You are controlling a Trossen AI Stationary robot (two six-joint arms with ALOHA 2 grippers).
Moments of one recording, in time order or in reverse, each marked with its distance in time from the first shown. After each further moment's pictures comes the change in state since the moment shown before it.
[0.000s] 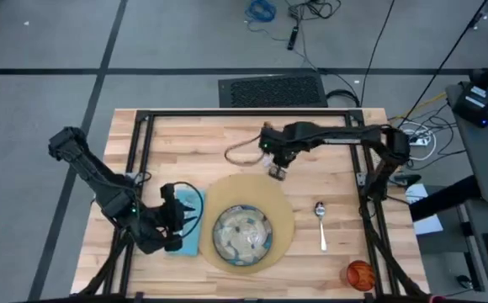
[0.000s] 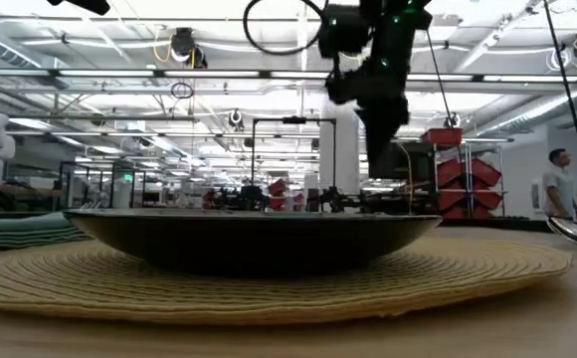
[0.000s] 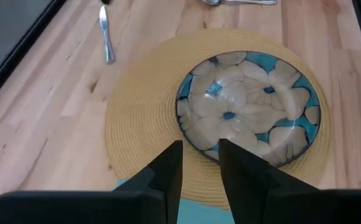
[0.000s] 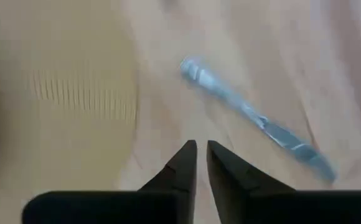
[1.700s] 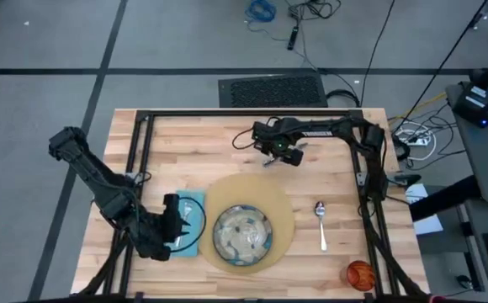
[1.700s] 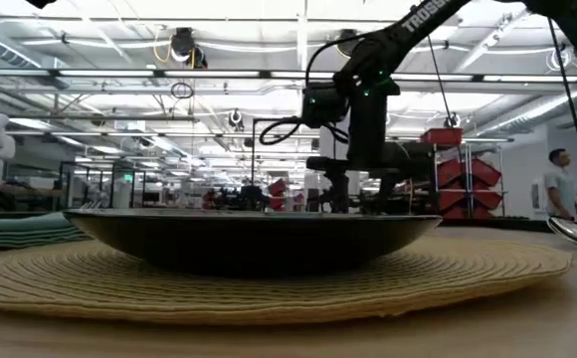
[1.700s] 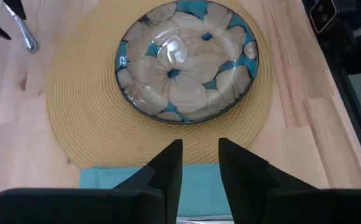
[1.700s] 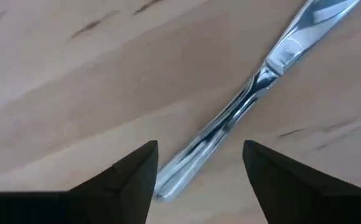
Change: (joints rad) left arm -0.021 0.000 0.000 -0.003 0.260 0.190; right arm -0.127 0.270 0.002 0.087 -0.061 1.176
